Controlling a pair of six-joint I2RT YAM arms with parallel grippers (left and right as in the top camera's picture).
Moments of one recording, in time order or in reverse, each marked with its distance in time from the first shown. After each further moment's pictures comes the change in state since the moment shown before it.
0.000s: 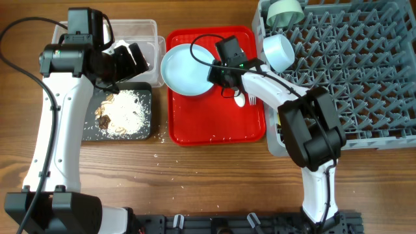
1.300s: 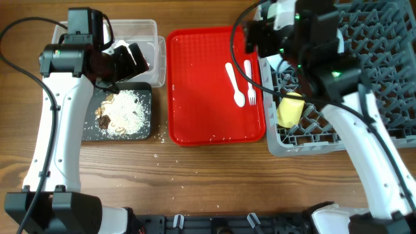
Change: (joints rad) left arm 0.000 0.000 0.000 0.000 0.000 0.000; right arm -0.117 -0.677 0.037 -0.190 -0.012 -0.628
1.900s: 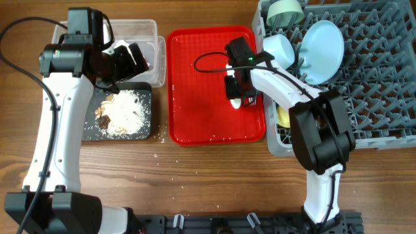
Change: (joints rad) left arm 0.000 0.000 0.000 0.000 0.000 0.000; right arm 0.077 0.623 -0.022 -0.203 0.098 0.165
